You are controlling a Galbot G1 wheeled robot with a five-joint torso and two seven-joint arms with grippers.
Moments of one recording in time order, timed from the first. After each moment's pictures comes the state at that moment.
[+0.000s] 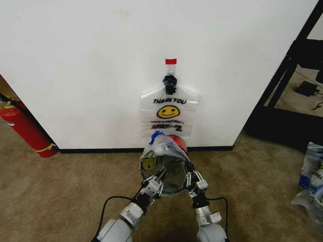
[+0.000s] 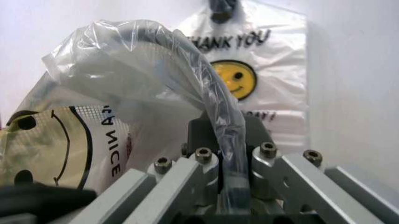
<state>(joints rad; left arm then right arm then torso) 1.37 -1.20 -0.04 -1.88 0.04 0.02 -0.08 -1.33 1.38 0.17 1.50 0.11 0.82 0.01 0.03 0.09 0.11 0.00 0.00</state>
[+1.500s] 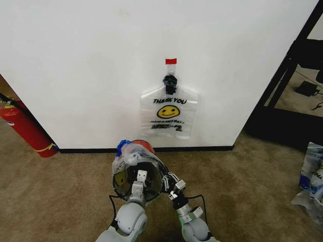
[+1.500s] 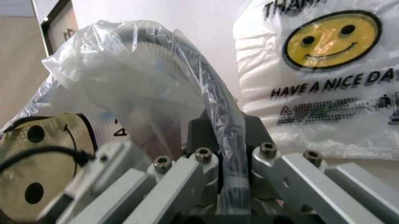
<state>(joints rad) 1.21 -1.34 -0.06 -1.74 -0.30 0.34 -0.45 -1.21 1.46 0.09 1.32 0.44 0.82 -0.41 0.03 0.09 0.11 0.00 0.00</state>
